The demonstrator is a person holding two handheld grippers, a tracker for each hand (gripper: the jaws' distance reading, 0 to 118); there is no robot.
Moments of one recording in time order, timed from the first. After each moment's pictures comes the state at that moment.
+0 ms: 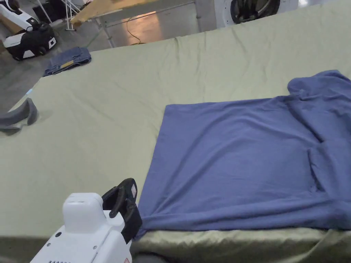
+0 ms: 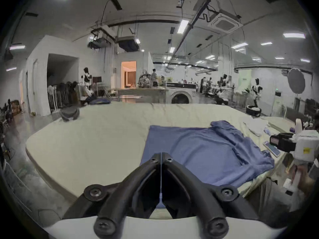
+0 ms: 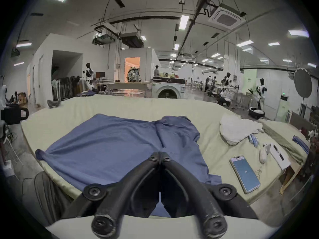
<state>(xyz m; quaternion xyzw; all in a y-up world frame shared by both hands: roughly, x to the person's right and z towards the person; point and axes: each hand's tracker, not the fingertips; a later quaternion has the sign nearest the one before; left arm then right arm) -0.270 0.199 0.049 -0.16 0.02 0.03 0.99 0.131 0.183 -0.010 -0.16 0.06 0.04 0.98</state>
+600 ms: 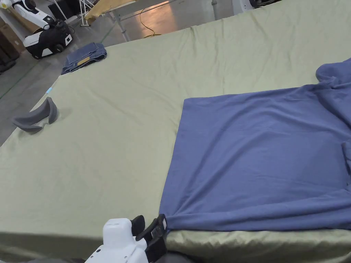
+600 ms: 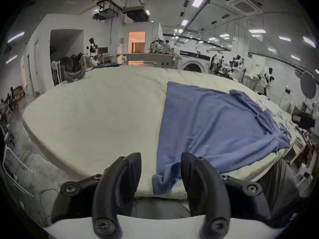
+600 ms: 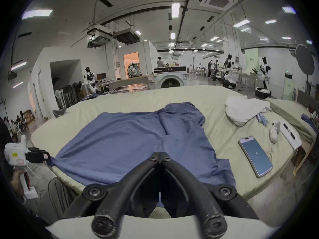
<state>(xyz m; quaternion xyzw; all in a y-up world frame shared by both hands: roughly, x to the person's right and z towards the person) -0.321 0.106 0.030 -0.29 0.04 0.06 0.95 0.158 0.176 -0.016 -0.21 0.08 -0.04 0.97</state>
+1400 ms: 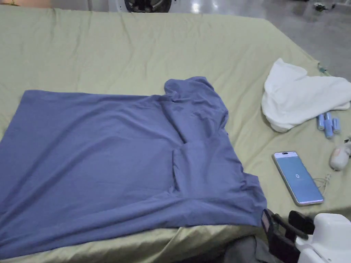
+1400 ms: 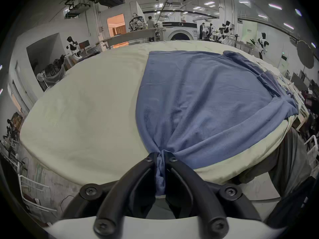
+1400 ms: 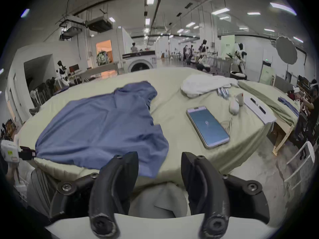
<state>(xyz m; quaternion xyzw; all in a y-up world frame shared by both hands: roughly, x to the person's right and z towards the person) -0.289 0.090 0.000 -0.40 0.01 -0.03 0.92 0.245 0.147 0.020 -0.30 -0.04 -0.04 0.95</state>
